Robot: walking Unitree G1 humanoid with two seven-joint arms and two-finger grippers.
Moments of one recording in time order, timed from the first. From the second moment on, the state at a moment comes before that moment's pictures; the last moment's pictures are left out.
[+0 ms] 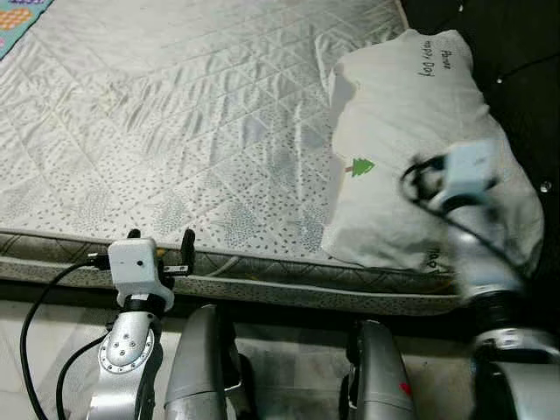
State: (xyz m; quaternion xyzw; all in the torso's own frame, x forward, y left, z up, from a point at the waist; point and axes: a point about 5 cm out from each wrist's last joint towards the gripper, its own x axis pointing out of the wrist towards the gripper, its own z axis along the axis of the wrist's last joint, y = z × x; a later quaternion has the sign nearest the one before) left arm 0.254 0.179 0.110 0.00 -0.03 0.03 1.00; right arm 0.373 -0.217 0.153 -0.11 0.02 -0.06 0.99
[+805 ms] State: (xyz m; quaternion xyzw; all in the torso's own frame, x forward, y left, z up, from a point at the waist) left arm 0.269 0.170 0.135 0.03 -0.08 0.00 1.00; right arm 0.375 -0.122 0.181 -0.12 -0.09 0.17 0.97
